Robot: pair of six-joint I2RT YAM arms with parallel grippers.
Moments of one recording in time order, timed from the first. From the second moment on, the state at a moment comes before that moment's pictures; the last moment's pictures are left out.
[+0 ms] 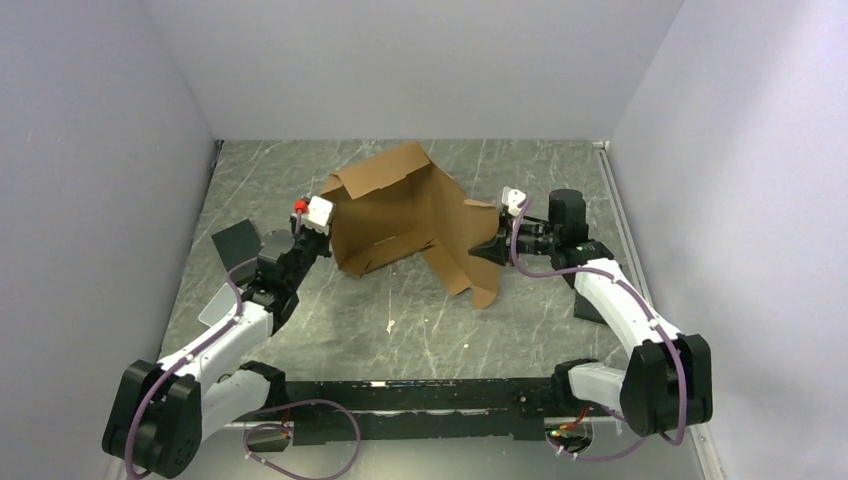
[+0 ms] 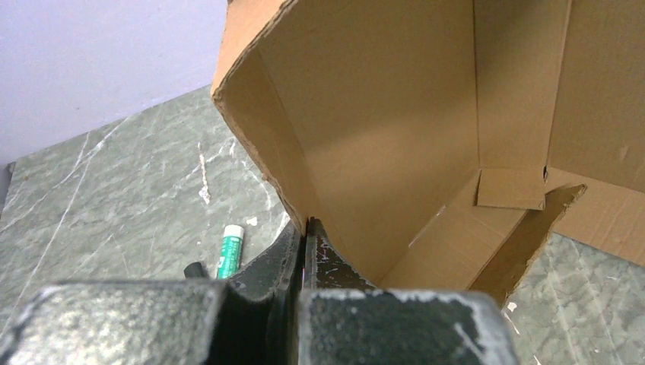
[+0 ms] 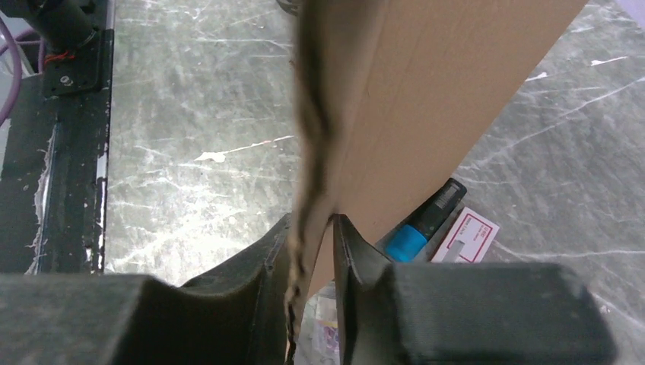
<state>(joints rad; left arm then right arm) -0.34 1.03 0.44 0.51 0.00 0.16 0.18 1.19 0.76 -0.10 -1.10 -0.45</state>
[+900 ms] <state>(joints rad) -0.38 1.03 0.43 0.54 -0.02 0.22 0.35 1.22 1.45 -0.69 -0.86 -0.89</state>
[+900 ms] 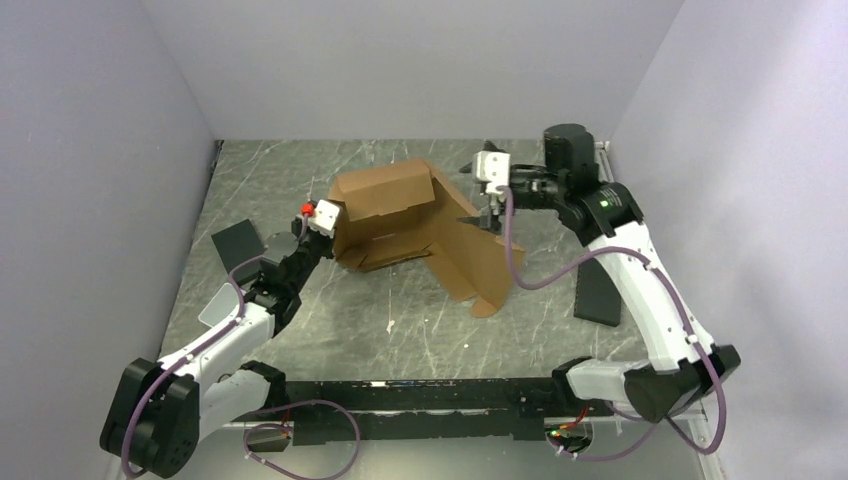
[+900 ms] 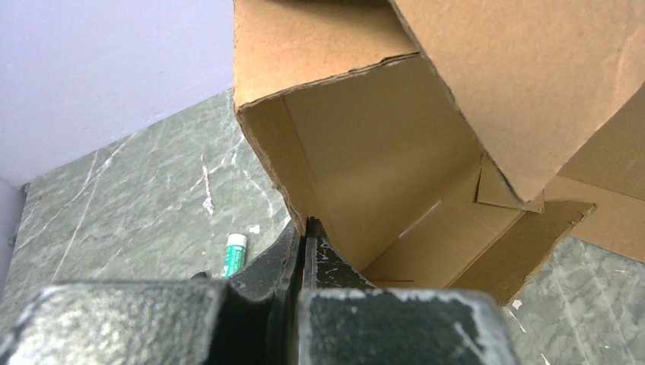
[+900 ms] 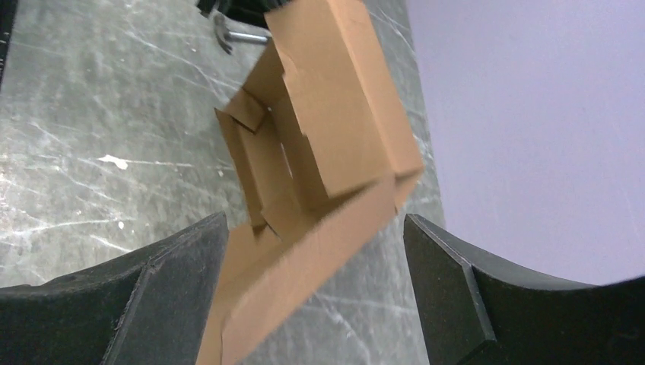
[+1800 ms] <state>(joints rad) -0.39 1.03 0.43 0.51 -0.02 0.22 0.69 1.81 1.96 -0.82 -0.47 -0.92</state>
